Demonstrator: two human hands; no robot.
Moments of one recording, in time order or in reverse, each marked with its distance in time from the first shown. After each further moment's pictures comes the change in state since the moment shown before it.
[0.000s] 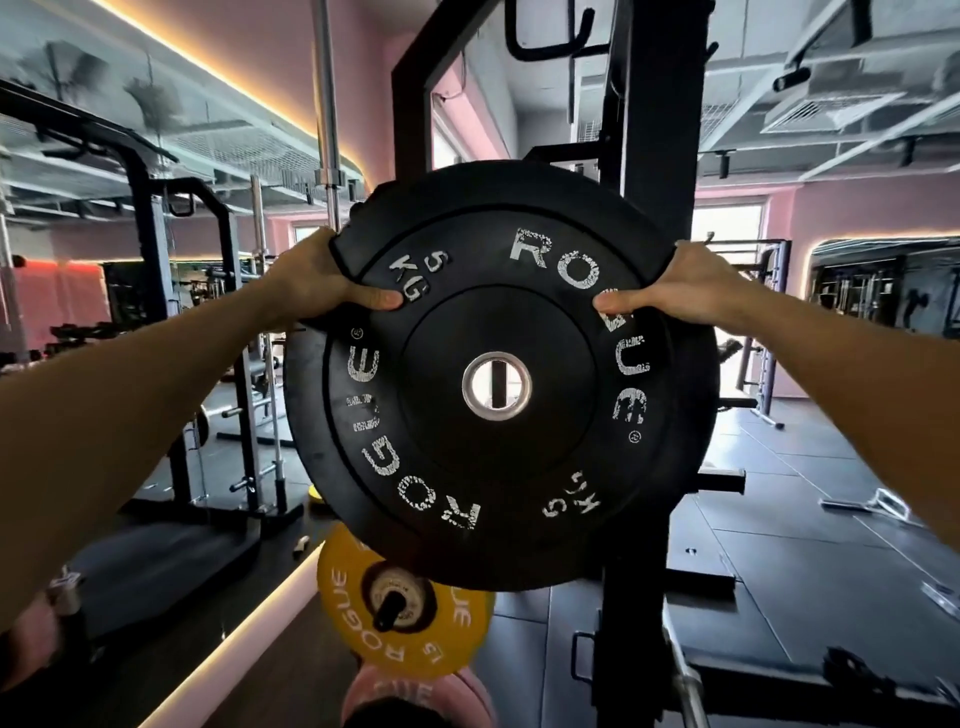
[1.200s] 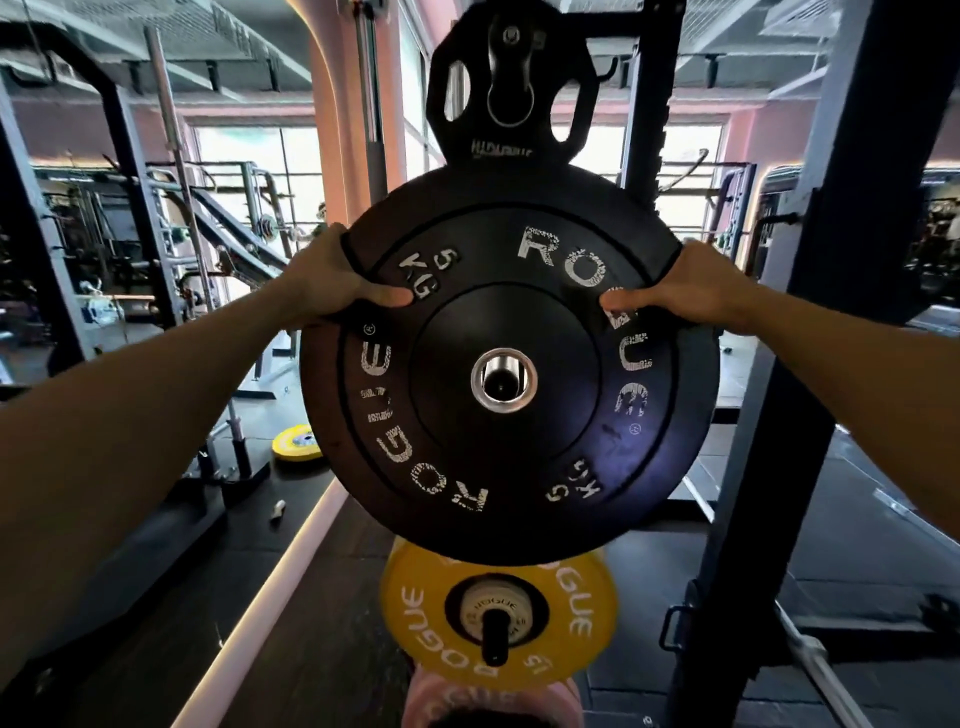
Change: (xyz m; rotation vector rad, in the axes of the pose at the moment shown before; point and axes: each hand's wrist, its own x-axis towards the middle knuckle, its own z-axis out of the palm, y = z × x) left_hand 0.227 -0.375 -0.048 -0.095 -0.185 -0.046; right_hand 0.183 -0.062 0.337 -0.110 -0.017 0.110
